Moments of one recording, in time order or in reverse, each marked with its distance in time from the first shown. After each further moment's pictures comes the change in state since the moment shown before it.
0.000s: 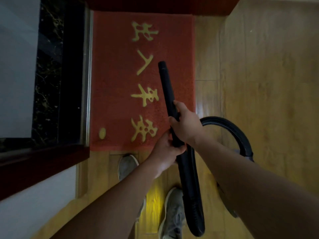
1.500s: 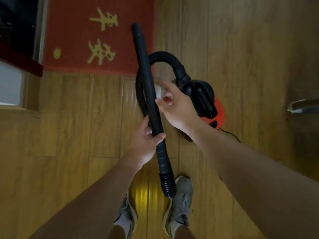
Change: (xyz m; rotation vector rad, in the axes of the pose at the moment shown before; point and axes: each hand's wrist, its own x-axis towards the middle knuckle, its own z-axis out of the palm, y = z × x) left_hand -0.127 -0.342 0.216 -0.050 0.187 0.214; right_hand -0.321 0.247 0.002 0.202 0.013 -0.090
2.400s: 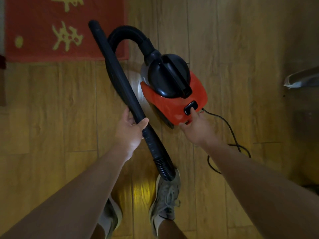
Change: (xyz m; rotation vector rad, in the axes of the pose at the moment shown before) left_hand 0.031 -0.059 0.071 0.113 0.241 -0.060; right_hand -0.060 0.218 -0.049 -0.301 -0.063 0.351
